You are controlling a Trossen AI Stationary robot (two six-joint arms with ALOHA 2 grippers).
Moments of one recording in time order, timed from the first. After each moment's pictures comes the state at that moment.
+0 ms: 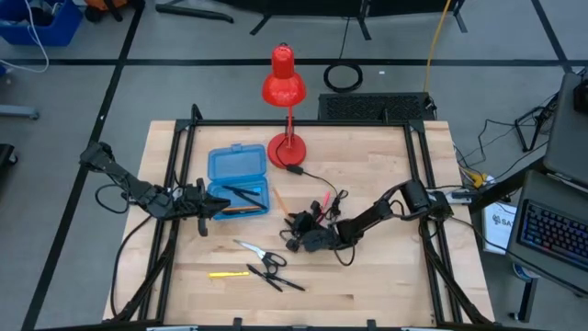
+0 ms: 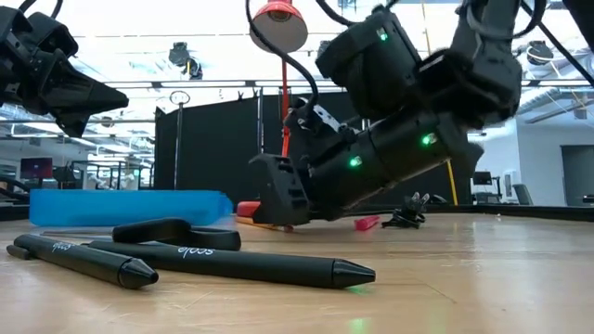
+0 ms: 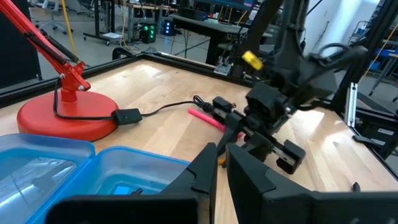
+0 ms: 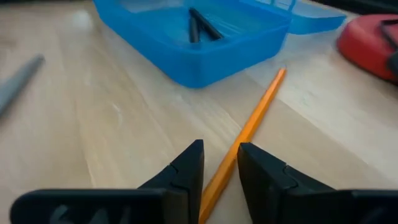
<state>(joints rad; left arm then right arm) -0.60 0.27 0.01 0.10 -0.76 -0.35 0.30 2.22 1.02 0.56 0.77 0.40</state>
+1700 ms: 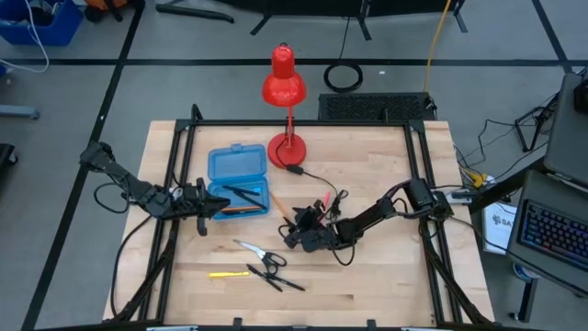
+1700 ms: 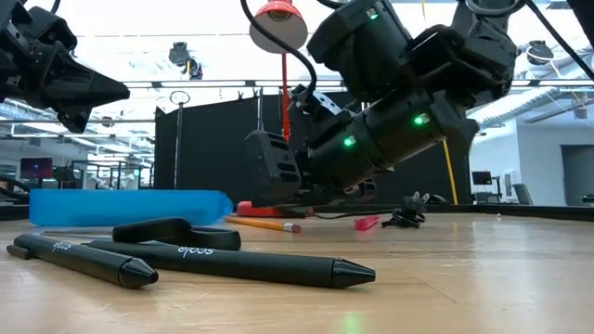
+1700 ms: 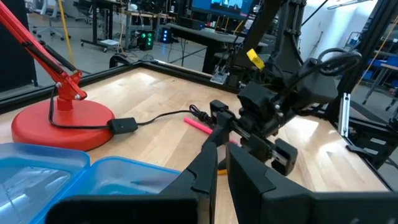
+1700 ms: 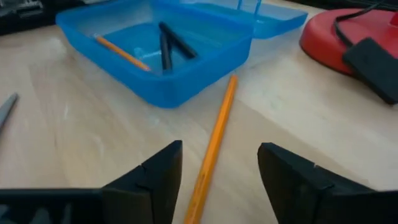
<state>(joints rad) -0.60 0.27 0.01 0.15 -0.76 -0.32 0.29 2.17 1.05 0.51 0.85 0.55</state>
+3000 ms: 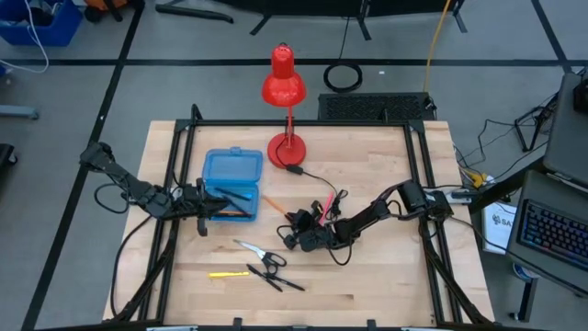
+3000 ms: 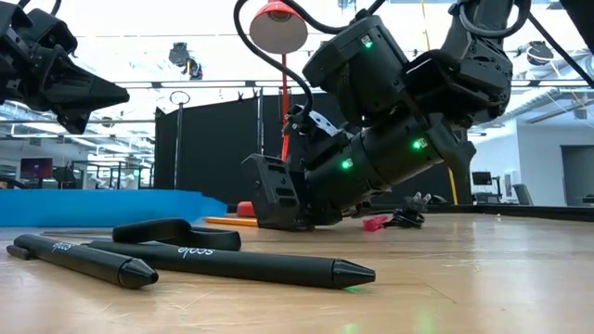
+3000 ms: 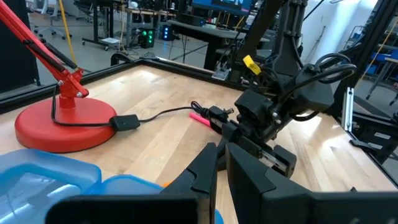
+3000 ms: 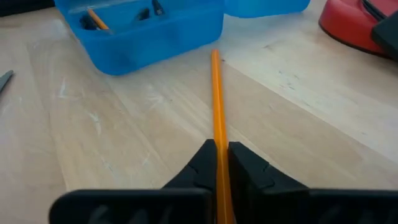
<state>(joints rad) -0.60 0.27 0.01 0.13 -0.76 -0.32 0.28 2.27 1.05 0.51 0.77 0.58</state>
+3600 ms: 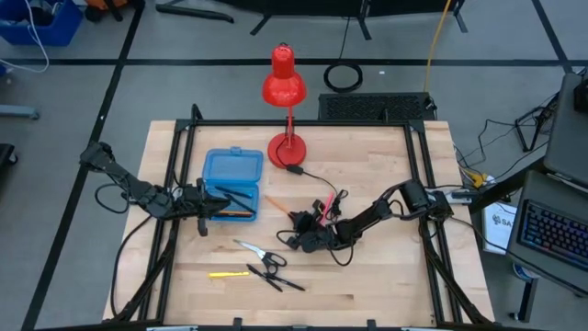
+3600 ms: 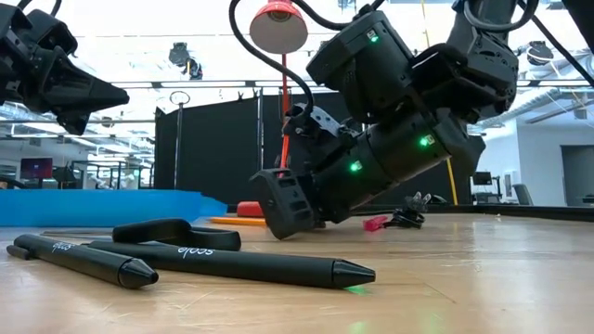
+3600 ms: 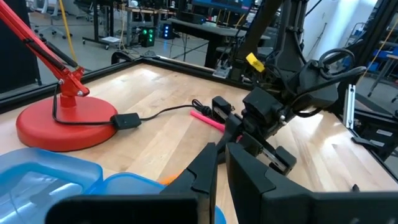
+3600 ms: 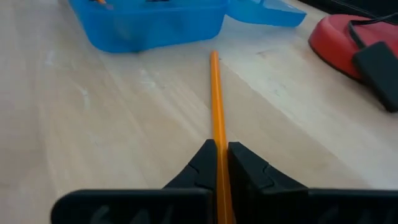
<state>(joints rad) -0.60 0.27 0.01 0.12 -0.76 -0.32 0.29 2.21 1.05 0.50 0.85 0.40</state>
